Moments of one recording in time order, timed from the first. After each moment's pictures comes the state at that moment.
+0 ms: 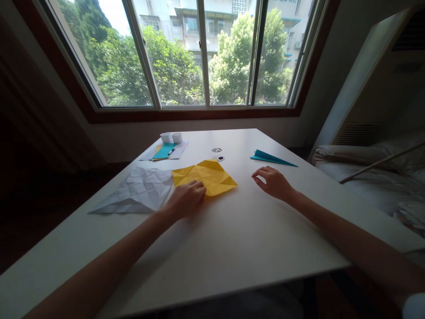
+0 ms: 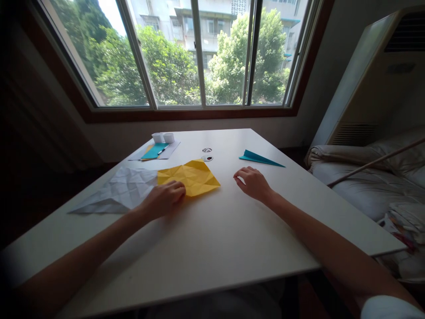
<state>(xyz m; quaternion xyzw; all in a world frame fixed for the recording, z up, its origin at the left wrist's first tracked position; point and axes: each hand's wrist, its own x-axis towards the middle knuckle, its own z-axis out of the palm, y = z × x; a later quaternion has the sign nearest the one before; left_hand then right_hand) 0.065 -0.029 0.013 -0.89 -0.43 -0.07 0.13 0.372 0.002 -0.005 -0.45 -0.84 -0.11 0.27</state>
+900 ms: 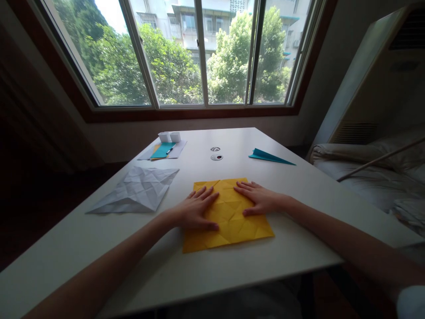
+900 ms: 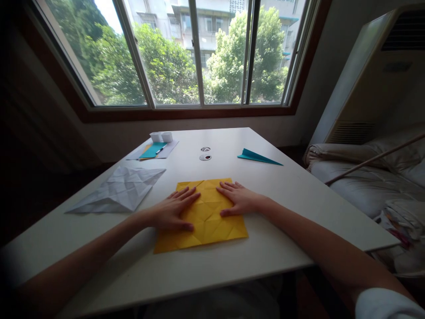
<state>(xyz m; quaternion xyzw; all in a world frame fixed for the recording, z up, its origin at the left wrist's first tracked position) 0.079 -0.038 -0.002 -0.90 -0.42 0.06 -0.13 0.358 -0.013 -0.018 -0.36 -0.92 0.15 0.01</state>
